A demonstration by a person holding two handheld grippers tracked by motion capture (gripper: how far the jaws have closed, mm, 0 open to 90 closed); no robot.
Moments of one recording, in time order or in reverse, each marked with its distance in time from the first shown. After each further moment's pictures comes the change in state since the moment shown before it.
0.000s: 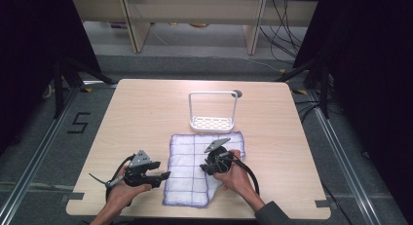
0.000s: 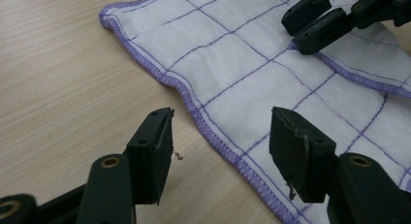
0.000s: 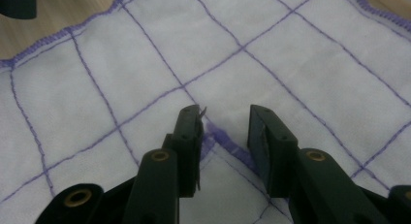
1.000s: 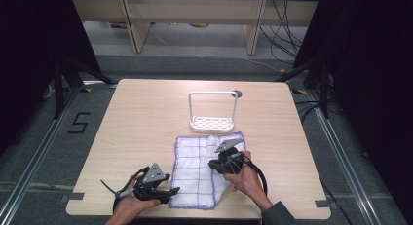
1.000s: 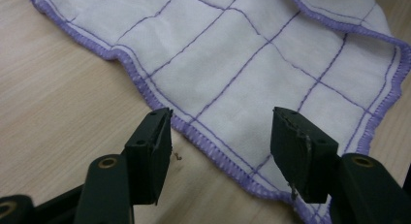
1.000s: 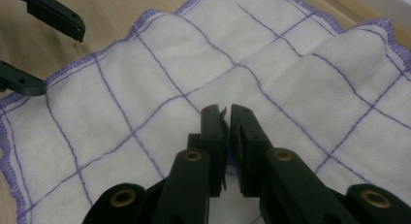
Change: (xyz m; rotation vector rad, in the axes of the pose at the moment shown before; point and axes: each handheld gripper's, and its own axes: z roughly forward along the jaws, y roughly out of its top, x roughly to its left) left arm -0.044 -0.010 0.009 0.079 -0.051 0.141; right arm -0.007 -0.013 -0.031 -0.066 0.024 0.020
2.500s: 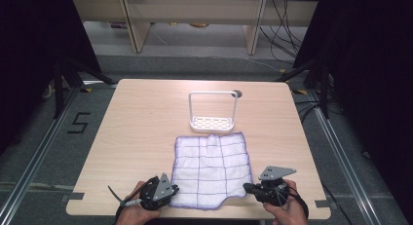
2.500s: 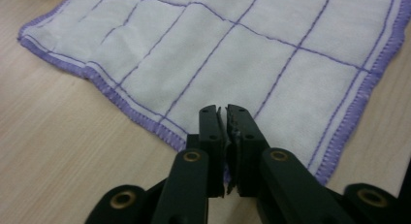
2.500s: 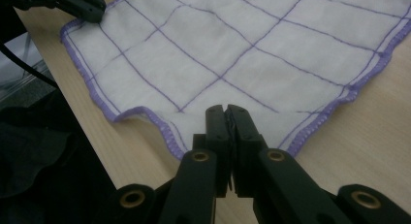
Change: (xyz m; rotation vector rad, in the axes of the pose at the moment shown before) left arm -0.026 -0.003 0.003 0.064 0.092 0.269; right arm 0.010 -0.100 -0.095 -0.068 -0.037 0.098
